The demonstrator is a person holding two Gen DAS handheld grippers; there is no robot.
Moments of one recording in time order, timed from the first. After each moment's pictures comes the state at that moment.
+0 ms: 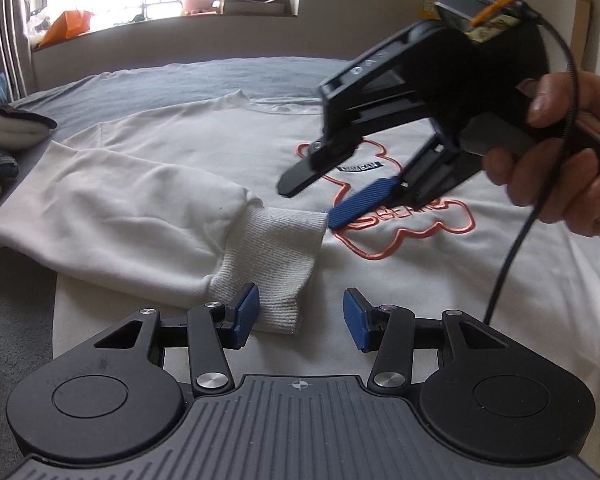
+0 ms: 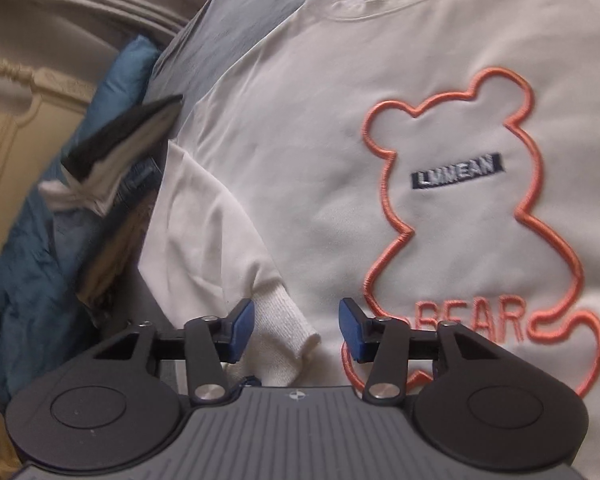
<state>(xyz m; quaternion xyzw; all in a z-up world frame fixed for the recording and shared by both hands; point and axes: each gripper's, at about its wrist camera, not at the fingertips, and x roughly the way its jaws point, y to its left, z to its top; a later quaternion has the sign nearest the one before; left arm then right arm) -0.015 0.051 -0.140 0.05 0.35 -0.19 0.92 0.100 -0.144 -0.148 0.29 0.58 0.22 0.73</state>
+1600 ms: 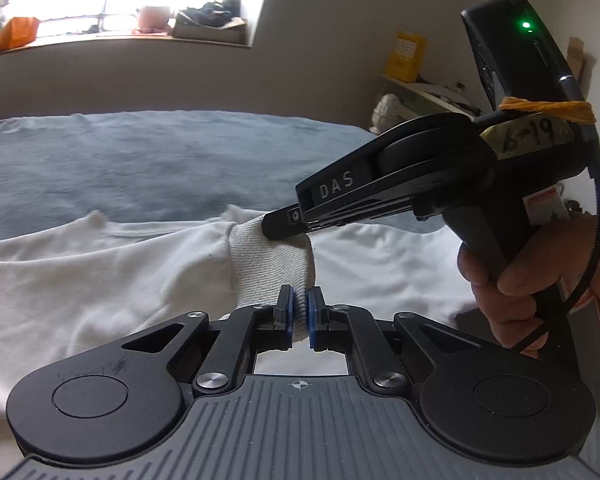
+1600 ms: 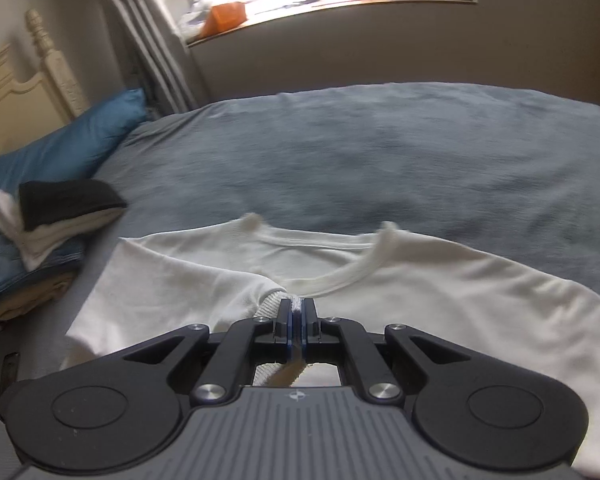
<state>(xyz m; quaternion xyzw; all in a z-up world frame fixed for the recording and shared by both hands) 0.138 -0.108 -0.067 -0.04 0.33 -0.26 0.91 0.196 -0.258 -0.042 0.06 0.43 0.18 0.88</state>
